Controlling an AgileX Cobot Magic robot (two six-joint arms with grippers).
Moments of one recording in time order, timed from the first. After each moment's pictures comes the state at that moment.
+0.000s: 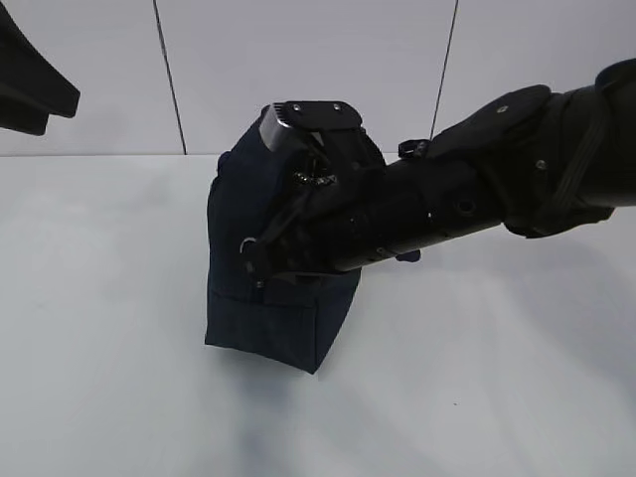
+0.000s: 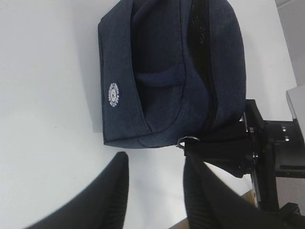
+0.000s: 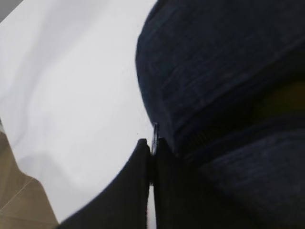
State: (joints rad) left arm -0.10 1.37 -1.25 -0.66 1.08 0.19; right arm 0.56 1.75 -1.09 -1.84 -0.43 1.94
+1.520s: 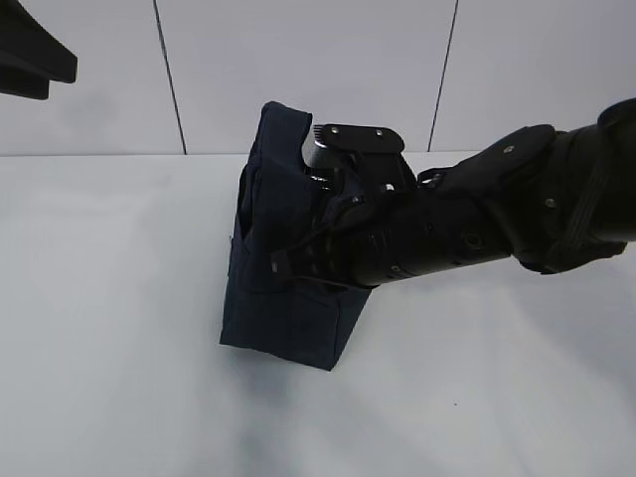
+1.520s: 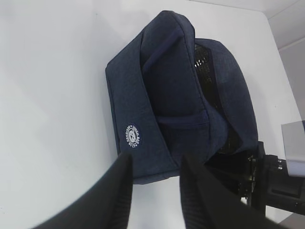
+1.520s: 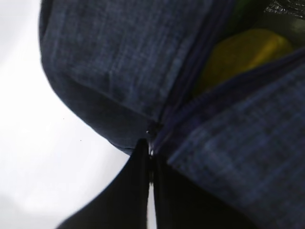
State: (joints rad) left arm -0.10 1.37 -1.25 -0.66 0.94 0.19; right arm 0.56 1.75 -1.01 -1.84 -0.21 2.09
